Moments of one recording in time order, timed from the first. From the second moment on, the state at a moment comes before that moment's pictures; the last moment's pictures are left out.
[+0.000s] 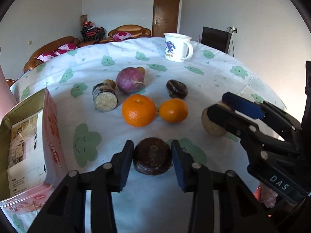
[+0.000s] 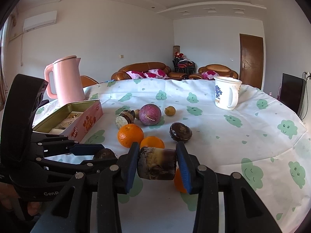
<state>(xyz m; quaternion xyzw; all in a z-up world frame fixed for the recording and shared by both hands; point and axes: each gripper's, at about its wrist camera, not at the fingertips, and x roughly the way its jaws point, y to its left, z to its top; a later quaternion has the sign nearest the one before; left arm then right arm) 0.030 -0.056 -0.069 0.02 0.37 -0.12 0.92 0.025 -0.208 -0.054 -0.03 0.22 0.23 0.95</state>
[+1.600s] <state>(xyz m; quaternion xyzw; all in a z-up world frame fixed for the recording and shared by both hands) -0.008 -0.041 -0.028 0.00 0.23 -0.10 0.97 0.002 -0.205 -0.029 -0.04 0.16 0.24 0.96</state>
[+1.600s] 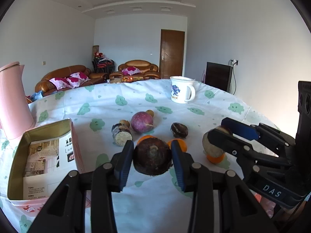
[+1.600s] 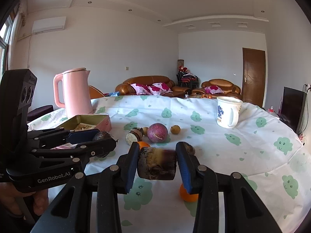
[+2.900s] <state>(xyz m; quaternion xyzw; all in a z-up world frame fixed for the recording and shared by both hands) -0.028 -0.019 -0.004 -0.01 0.15 -0.05 0.99 -0.004 -0.180 0.003 -0.07 0.12 0.27 0.95</state>
